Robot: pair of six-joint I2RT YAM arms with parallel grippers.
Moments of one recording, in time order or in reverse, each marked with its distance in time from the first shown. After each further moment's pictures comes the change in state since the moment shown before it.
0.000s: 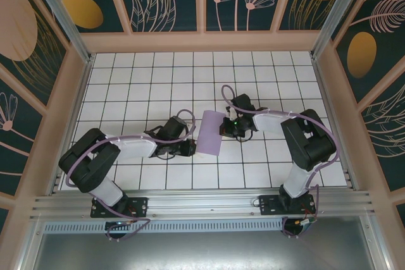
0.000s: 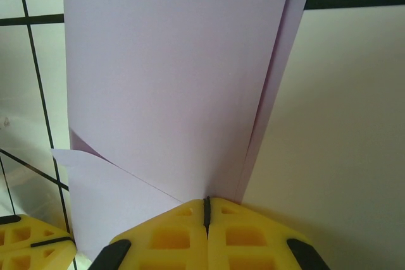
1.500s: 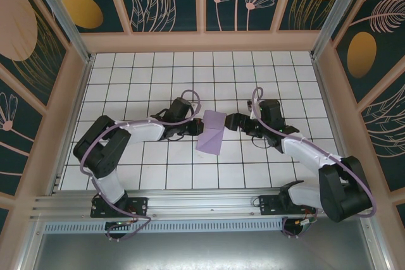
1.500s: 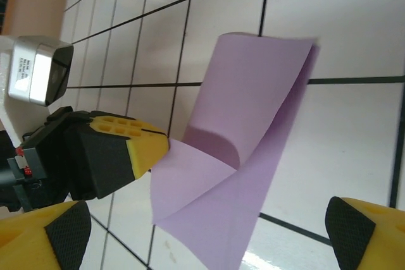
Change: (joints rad) left arm 0.078 0.140 0.228 0.067 0.007 -0.002; right arm -0.127 -0.506 -0.320 0.257 -0.085 0.042
